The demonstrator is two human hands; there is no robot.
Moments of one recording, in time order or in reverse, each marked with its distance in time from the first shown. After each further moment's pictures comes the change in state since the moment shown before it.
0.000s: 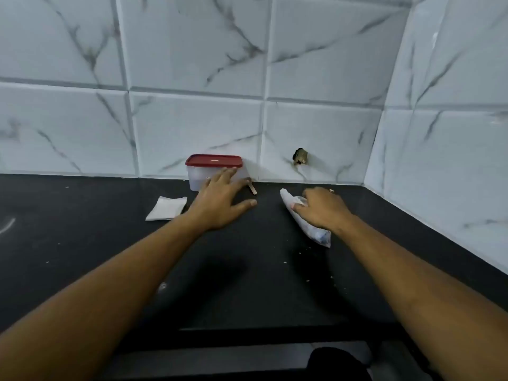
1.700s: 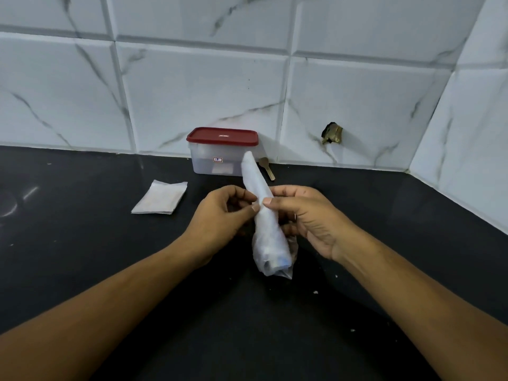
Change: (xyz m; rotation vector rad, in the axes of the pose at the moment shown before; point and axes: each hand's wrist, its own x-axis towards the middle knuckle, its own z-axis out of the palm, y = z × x) left_hand -0.010 -0.011 0.047 -1.013 0.044 -0.442; right_hand 0.022 -0.060 0.051 1.456 -0.400 0.056
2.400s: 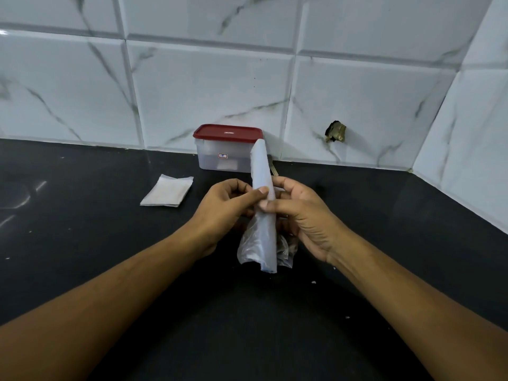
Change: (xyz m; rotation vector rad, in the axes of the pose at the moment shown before) left_hand -0.011 0.016 0.001 -0.203 -0.034 -0.081; right_hand -0.009 0.008 0.010 0.127 -0.090 -0.108
